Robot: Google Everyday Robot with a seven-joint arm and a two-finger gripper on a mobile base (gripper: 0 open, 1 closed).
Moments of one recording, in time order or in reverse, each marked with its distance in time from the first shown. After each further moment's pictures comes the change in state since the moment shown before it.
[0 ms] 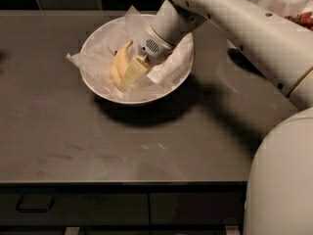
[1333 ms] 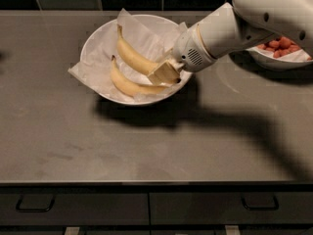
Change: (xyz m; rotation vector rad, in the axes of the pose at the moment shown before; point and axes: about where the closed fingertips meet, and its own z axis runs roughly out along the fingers) arm 0.039 0.033 -0.075 0.198 -0.296 -0.179
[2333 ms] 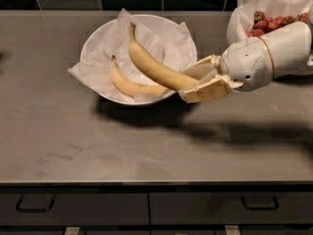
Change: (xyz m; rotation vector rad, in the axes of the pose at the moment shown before) arm 0.041 0.059 -0.082 -0.245 -0.270 -0.196
